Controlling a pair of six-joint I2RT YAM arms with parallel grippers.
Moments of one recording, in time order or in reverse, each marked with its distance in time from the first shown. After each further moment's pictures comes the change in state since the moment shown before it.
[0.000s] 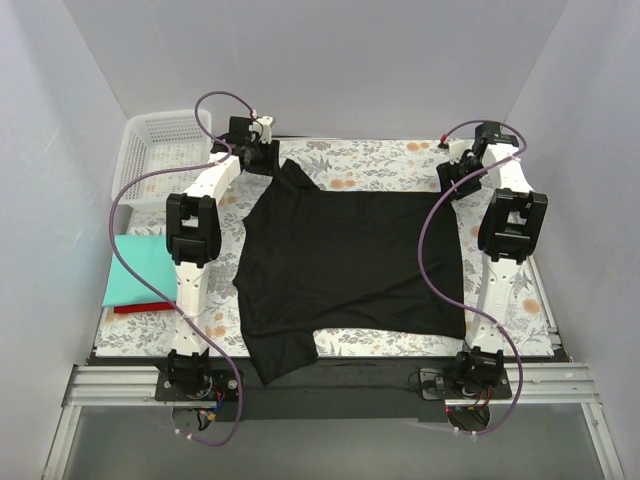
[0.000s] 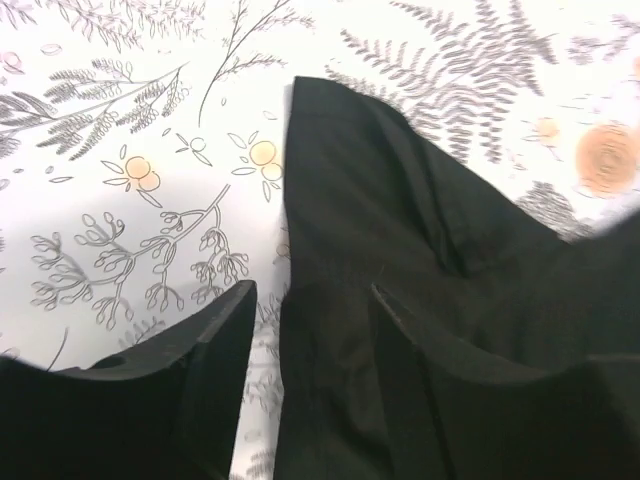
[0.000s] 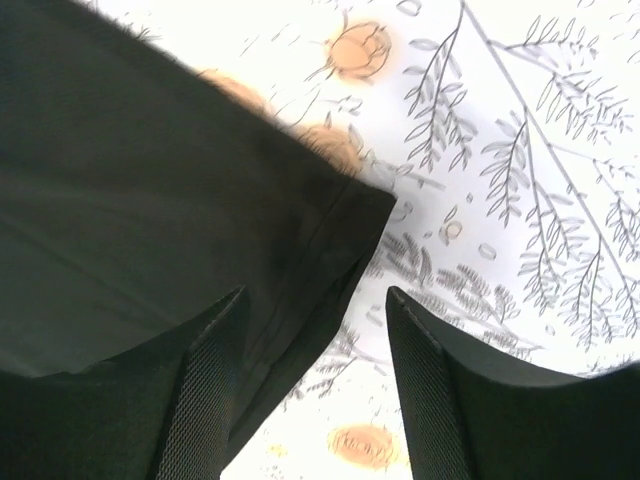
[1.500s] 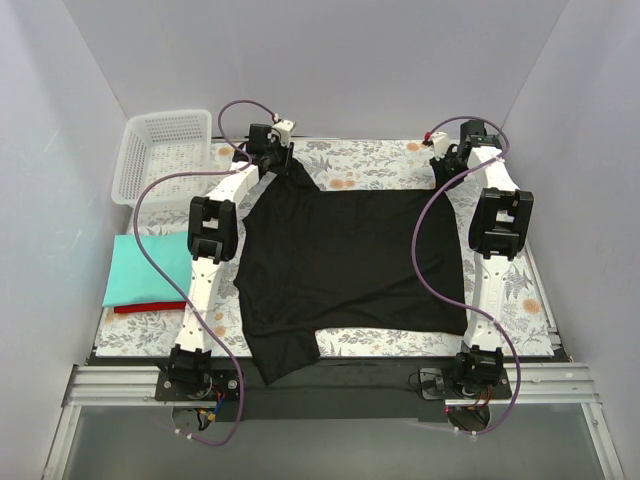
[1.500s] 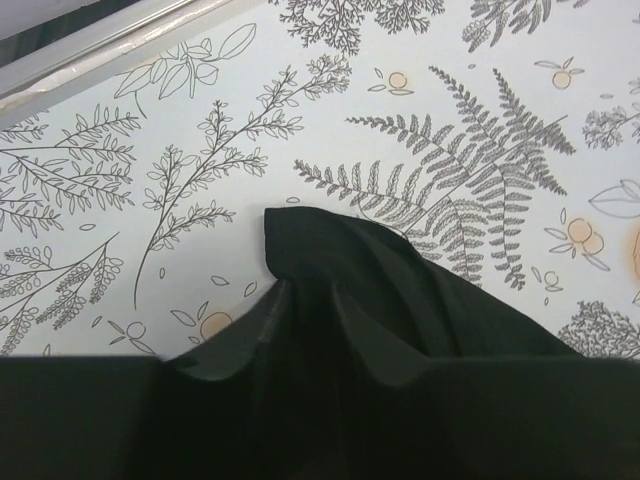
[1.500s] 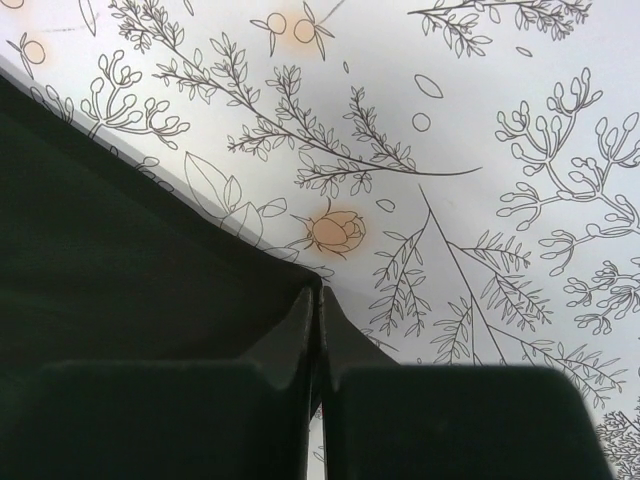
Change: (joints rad) left arm -0.057 0.264 0.207 0.196 0.004 0.071; right arm 0.050 0.090 0.038 0.212 -0.006 -0.100
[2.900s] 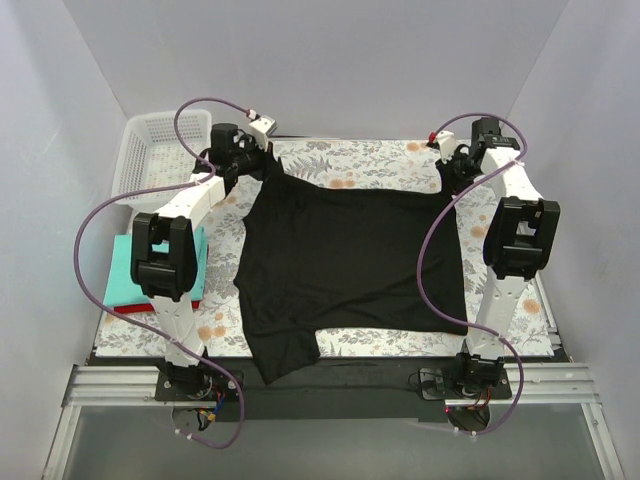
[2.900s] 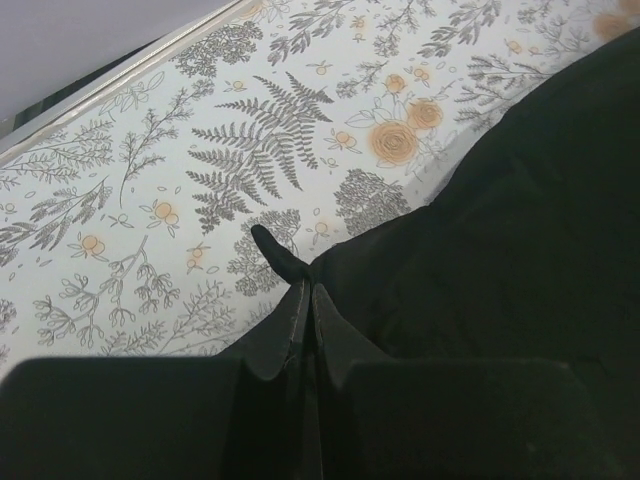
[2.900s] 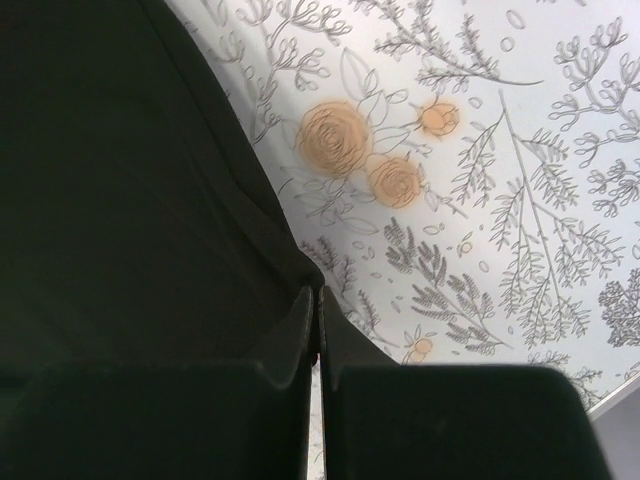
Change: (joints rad) left arm 0.044 -0.685 -0.766 0.215 0.236 0.069; right arm 0.001 -0.358 -0.329 -0.021 -0.043 -0.087
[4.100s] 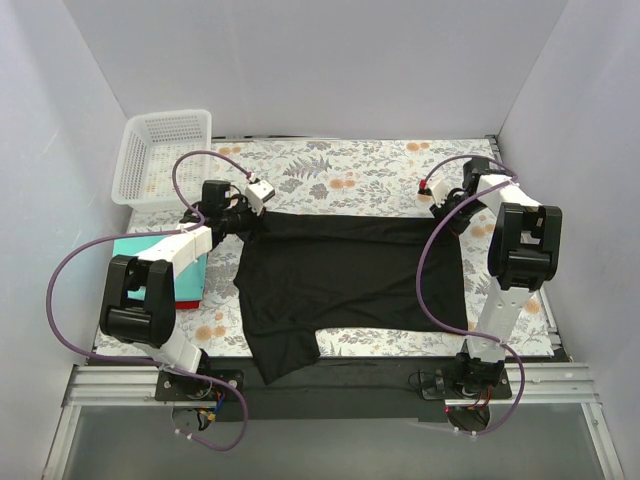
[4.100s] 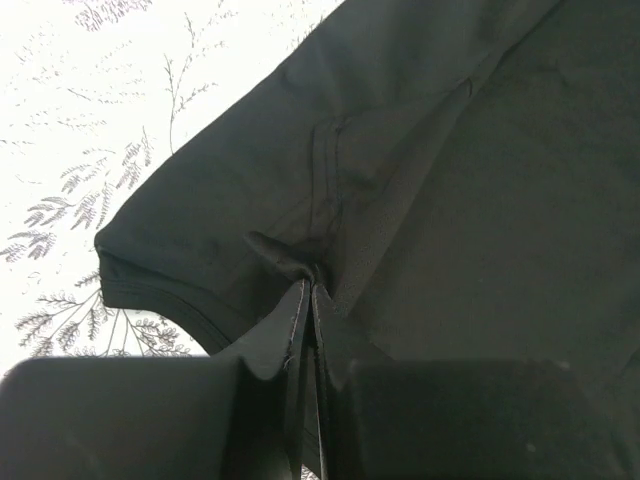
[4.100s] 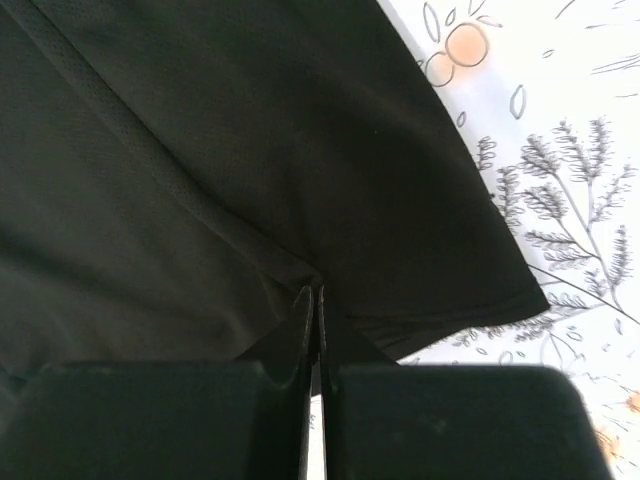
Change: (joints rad) left arm 0.002 -0.419 -0.623 -0.052 -0.017 0.239; right arm 0.000 -0.152 -0.430 -0.002 0.009 -0.177
